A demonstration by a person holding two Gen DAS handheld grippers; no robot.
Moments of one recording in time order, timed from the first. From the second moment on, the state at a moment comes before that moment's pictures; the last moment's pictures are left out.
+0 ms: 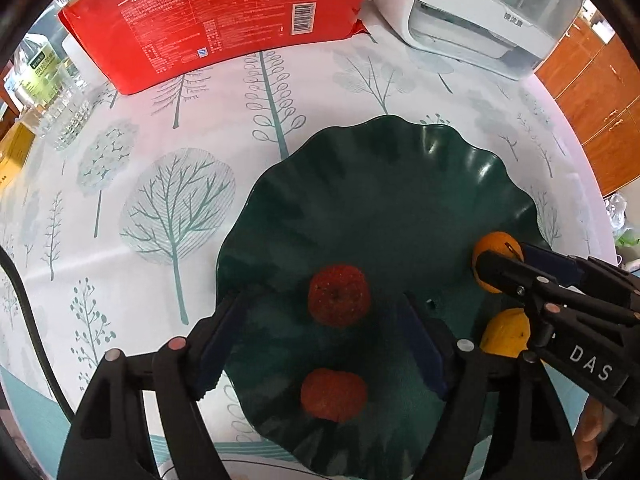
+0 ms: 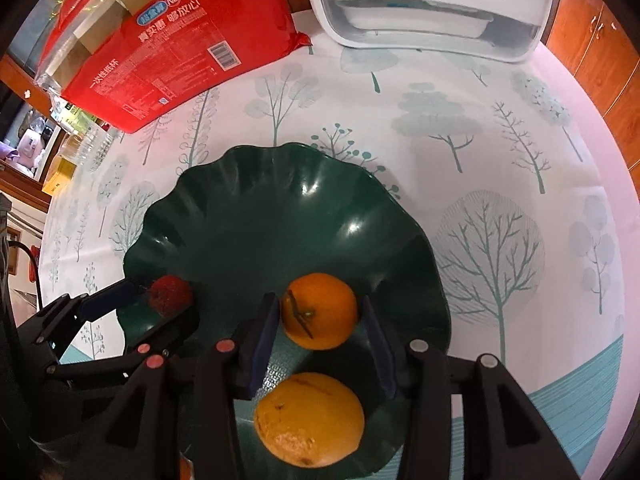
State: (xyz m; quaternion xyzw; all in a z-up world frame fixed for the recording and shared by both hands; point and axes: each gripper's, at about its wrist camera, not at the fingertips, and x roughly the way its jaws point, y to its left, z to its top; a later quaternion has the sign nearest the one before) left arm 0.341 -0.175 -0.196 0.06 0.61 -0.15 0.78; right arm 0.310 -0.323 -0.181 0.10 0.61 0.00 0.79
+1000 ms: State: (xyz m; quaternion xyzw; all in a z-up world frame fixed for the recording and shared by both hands) left arm 0.300 -0.158 -0.113 0.07 0.55 -0.16 0.82; right arm 0.279 -0.301 -0.109 0.06 0.56 0.00 0.82
